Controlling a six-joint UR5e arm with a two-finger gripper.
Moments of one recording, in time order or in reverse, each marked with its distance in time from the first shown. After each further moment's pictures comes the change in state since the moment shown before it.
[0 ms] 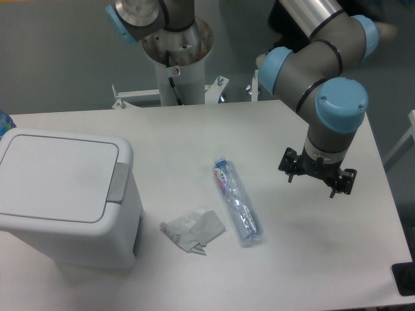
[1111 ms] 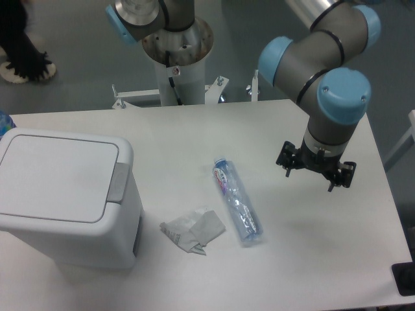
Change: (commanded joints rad) arm -0.009 0.084 0.060 -0.176 -0.084 -0.095
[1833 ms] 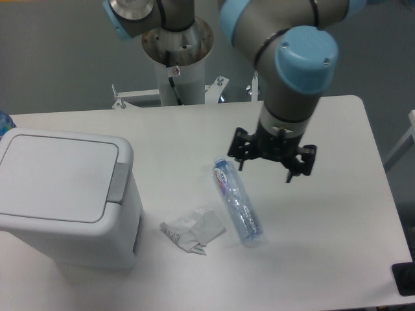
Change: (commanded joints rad) arm -0.183 0.038 0.112 -0.123 -0.052 -0.293
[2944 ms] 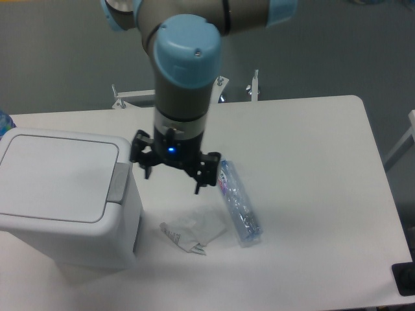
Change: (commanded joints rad) arm -0.193 0.031 0.031 0.009 -0.150 -0.186
